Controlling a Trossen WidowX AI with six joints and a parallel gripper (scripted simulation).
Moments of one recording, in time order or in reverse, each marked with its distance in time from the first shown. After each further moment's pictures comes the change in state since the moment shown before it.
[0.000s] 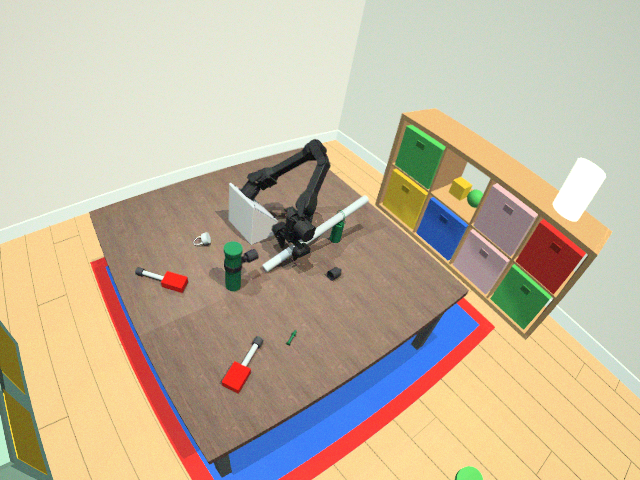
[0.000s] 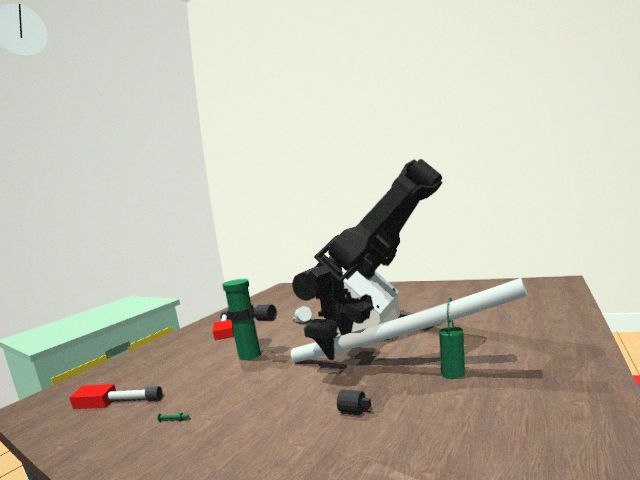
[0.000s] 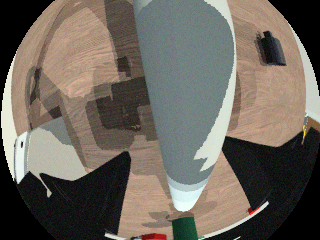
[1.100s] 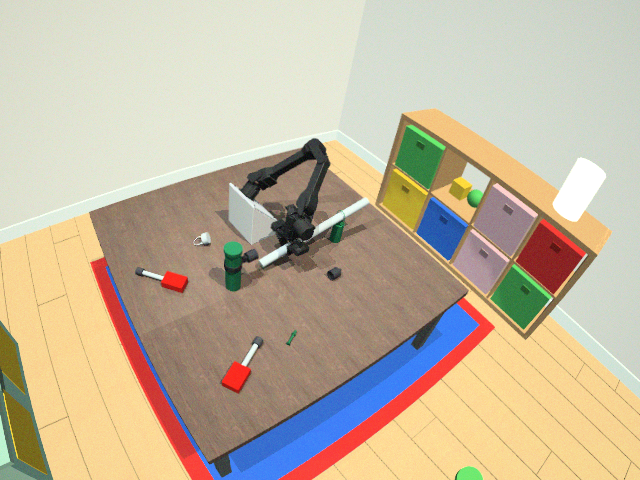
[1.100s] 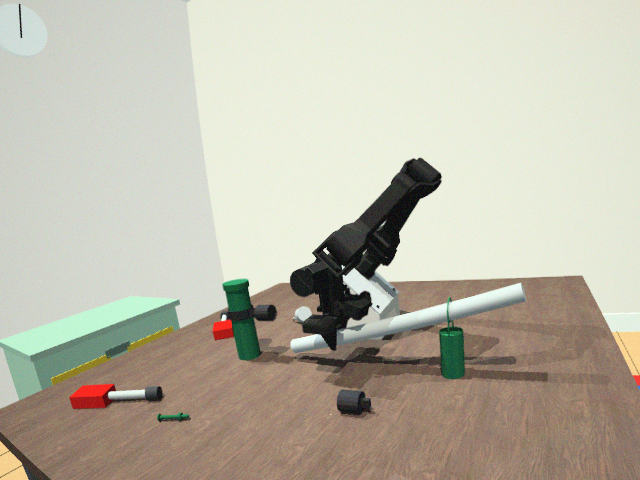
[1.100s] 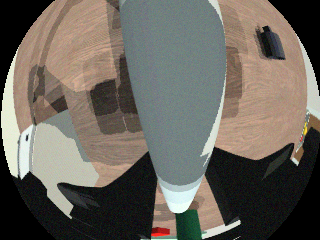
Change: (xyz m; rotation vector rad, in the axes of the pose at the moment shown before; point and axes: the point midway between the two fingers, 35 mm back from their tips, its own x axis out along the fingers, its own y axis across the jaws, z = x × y) arm -0.010 0.004 -0.006 0.013 0.041 0.026
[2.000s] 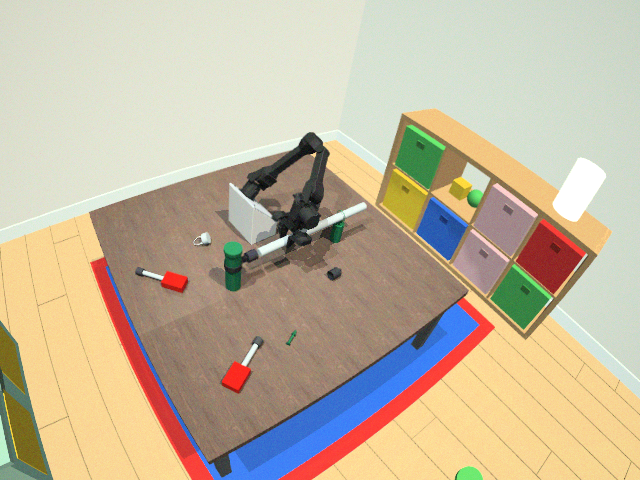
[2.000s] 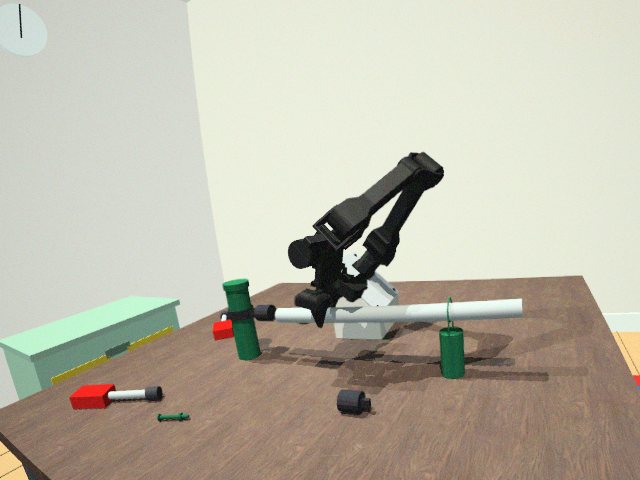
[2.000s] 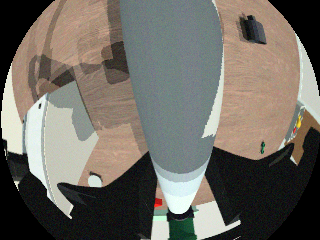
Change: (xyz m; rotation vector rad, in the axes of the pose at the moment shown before) arm -0.058 -0.008 -0.018 -0.025 0.208 -0.009
